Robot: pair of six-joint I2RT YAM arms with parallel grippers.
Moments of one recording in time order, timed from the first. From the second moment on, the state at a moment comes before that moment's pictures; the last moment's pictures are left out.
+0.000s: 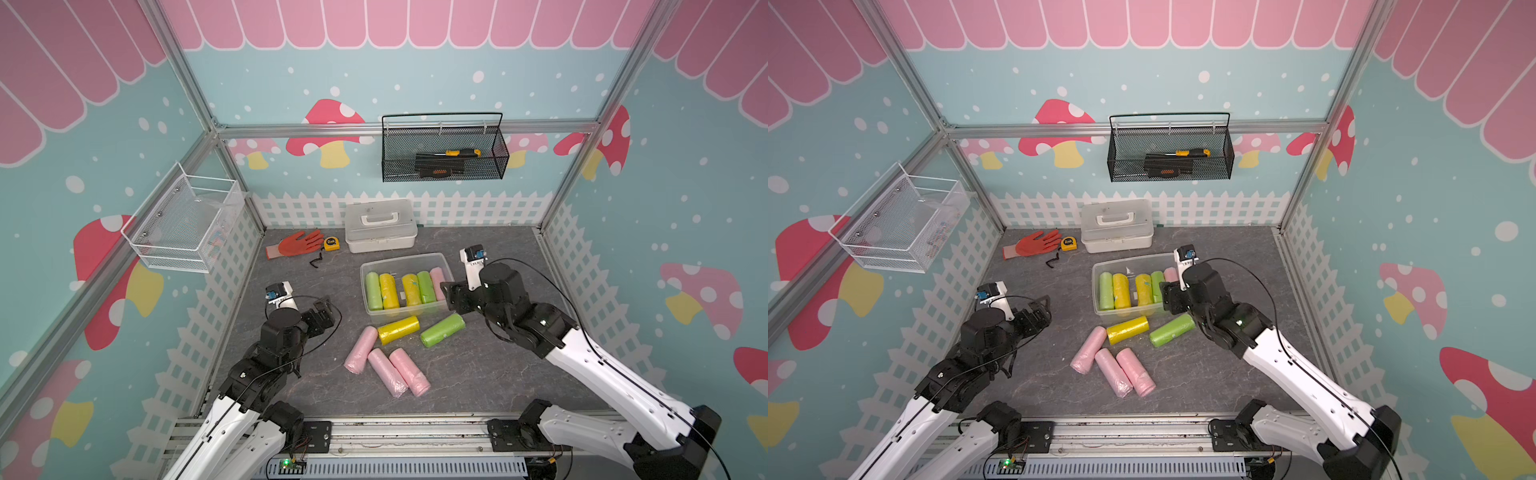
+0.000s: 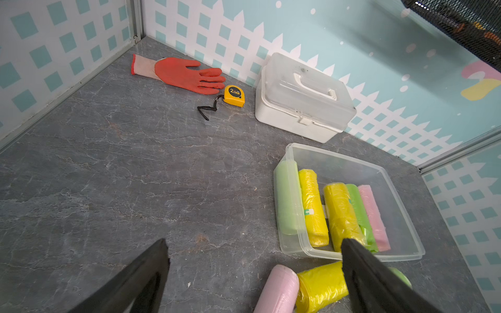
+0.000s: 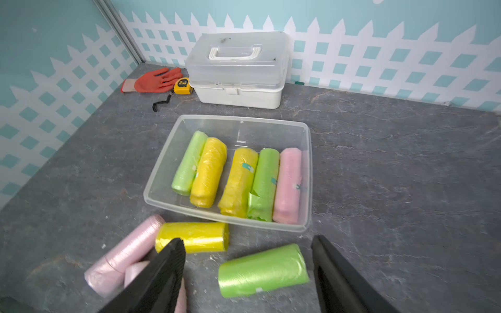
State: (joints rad) left arm -0.42 0.60 0.67 -0.53 -0.34 -0.59; right arm 0.71 1.01 1.03 -0.53 0.24 0.26
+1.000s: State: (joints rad) left arm -0.42 0.79 0.62 -0.60 -0.15 -0.65; right arm 0.71 0.58 0.43 -0.15 0.09 0.05
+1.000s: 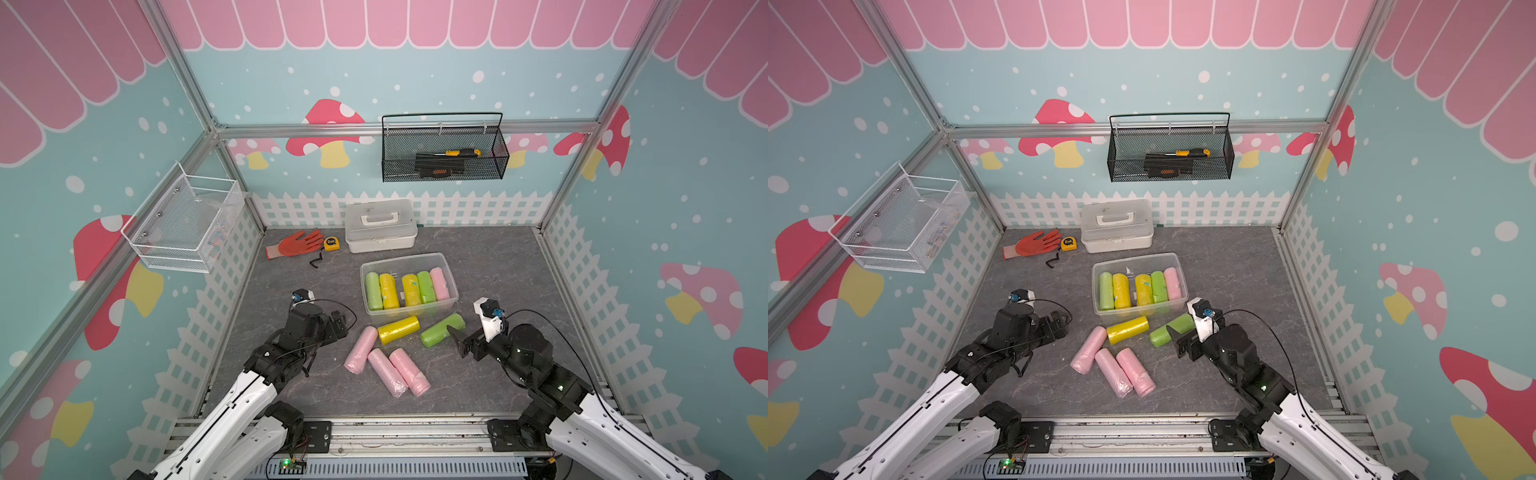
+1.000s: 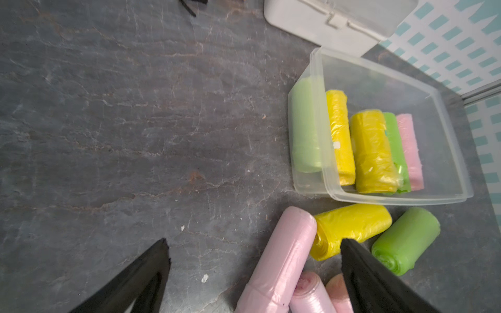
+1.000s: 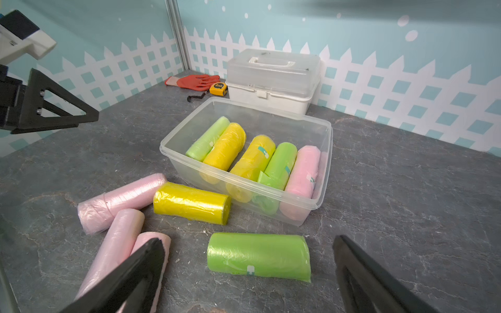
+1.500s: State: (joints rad) left arm -0.63 1.09 0.64 -0.67 -0.10 -0.67; right arm 0.71 0.66 0.44 -0.14 0.08 0.05
